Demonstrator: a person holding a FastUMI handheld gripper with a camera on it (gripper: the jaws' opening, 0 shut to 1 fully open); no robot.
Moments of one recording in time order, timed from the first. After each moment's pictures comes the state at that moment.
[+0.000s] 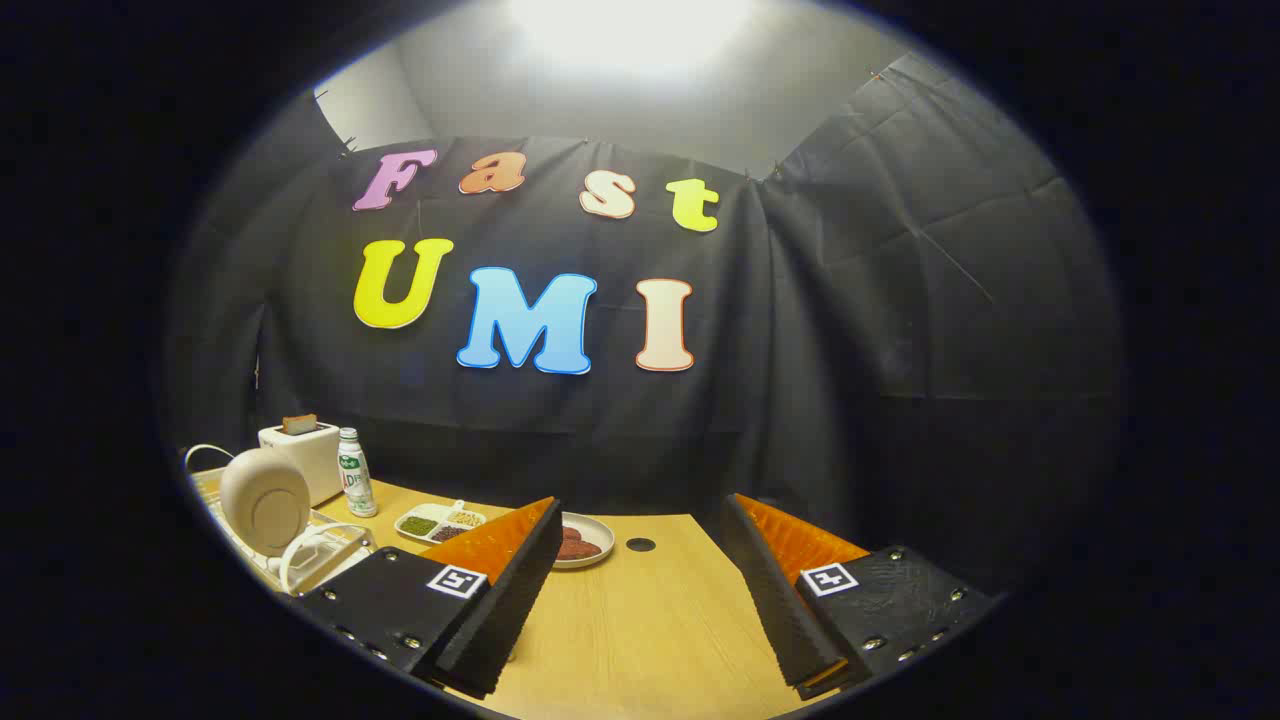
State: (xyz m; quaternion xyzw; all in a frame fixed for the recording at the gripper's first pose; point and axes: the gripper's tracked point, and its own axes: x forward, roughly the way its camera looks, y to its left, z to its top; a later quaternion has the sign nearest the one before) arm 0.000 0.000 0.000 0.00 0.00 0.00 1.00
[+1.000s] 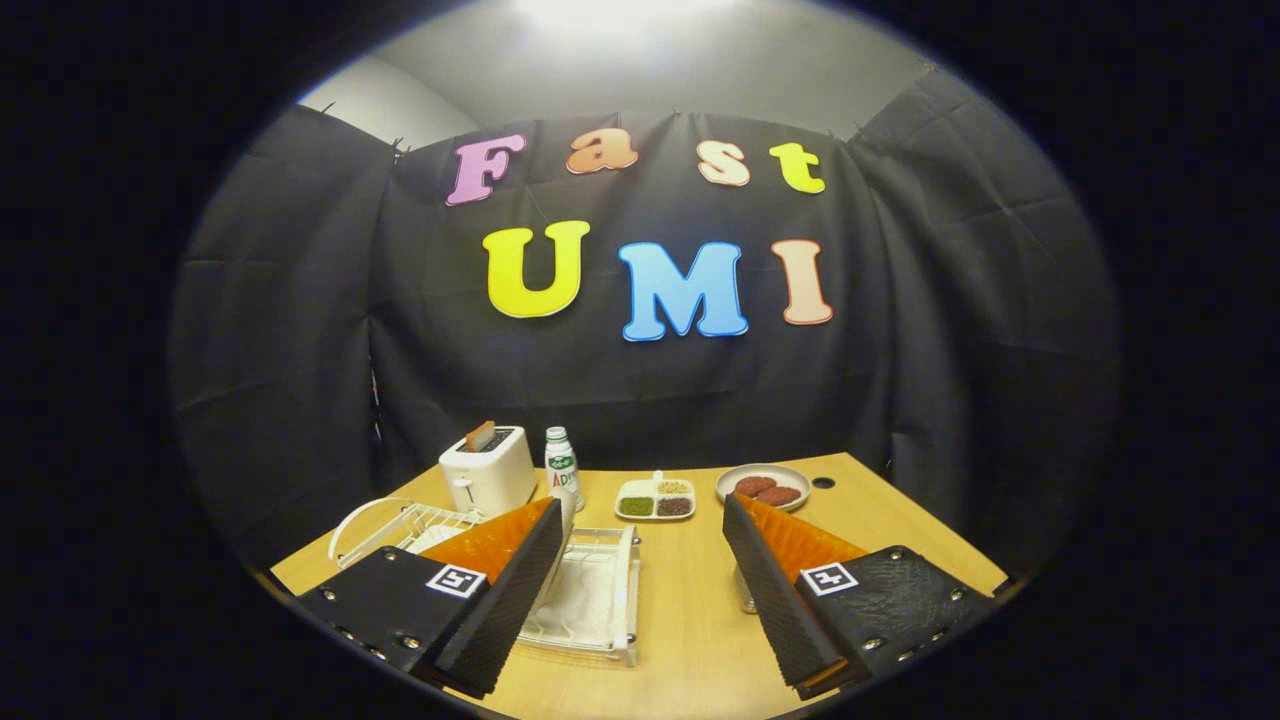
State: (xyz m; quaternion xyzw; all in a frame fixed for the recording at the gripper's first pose) arm -0.094 0.271 0.023 0.06 0.10 0.13 0.98
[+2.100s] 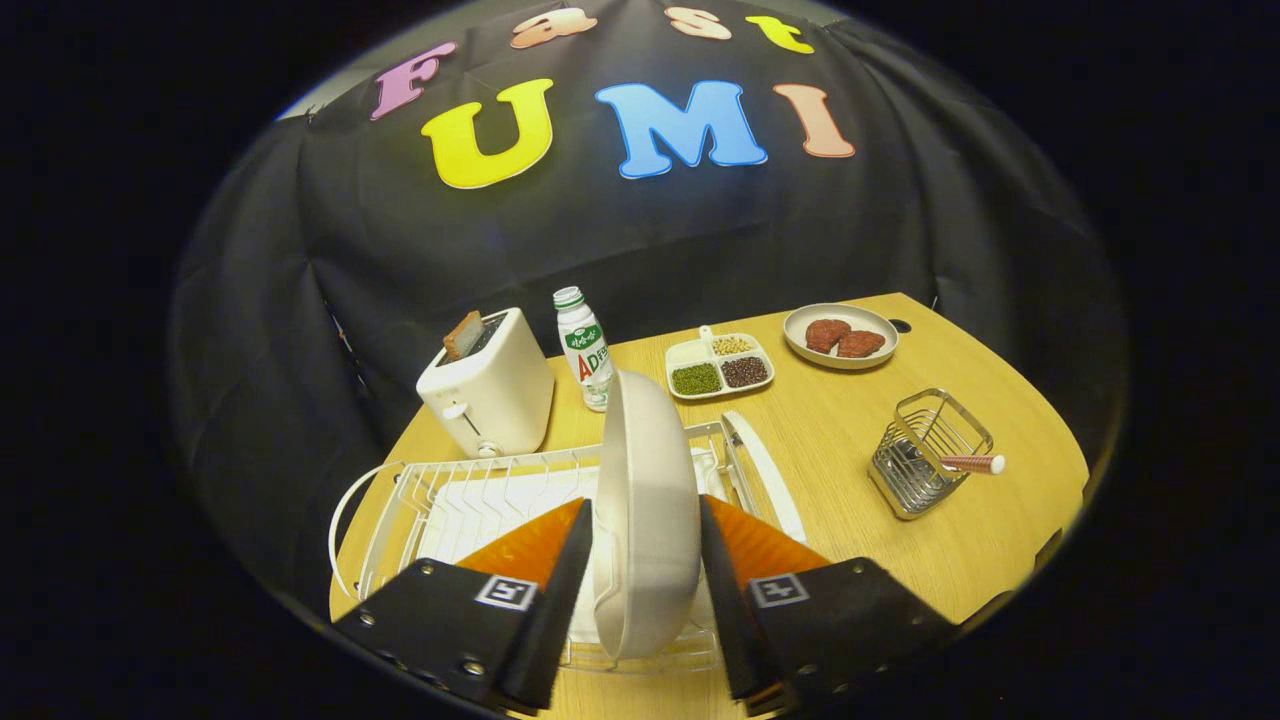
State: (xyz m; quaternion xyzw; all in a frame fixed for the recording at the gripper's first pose) arm -0.021 0.387 -0.087 0.11 0.31 0.12 0.93
